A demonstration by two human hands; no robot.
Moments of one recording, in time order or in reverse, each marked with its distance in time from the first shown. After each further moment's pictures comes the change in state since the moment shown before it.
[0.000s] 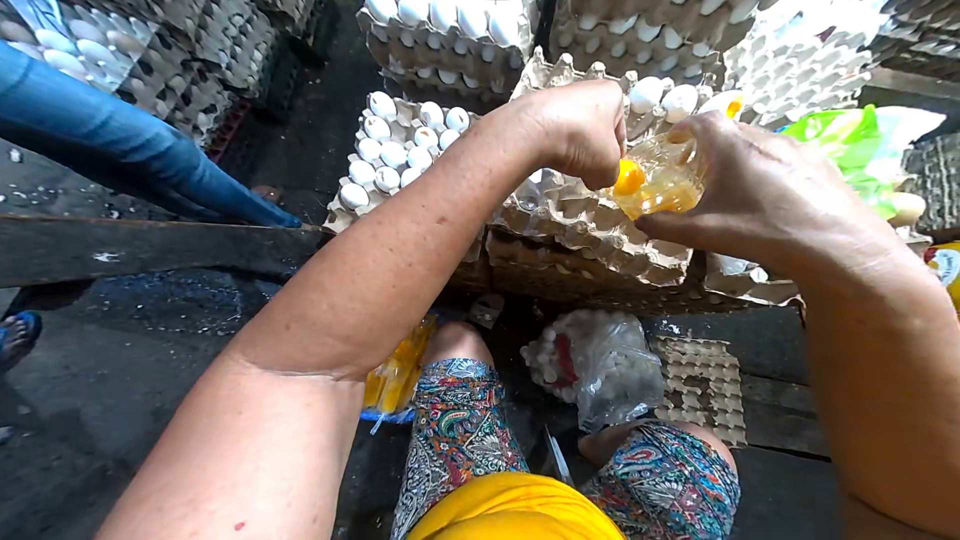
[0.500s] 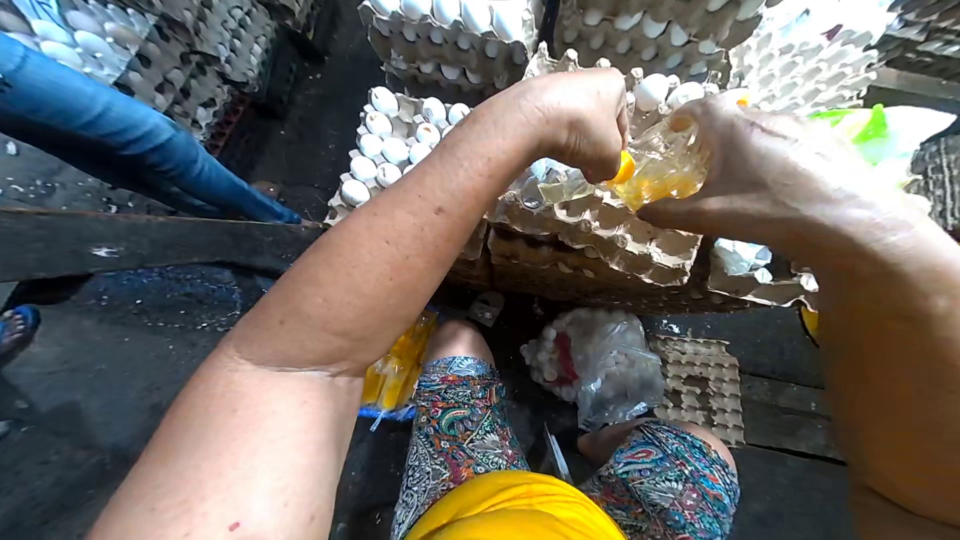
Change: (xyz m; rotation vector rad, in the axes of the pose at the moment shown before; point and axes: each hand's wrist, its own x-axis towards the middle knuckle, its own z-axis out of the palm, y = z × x) left_hand -0.002 -0.004 -0.005 -0.028 -0.003 -0.021; right_hand 0.012 -0.005 -0.008 -0.027 -0.048 -0.003
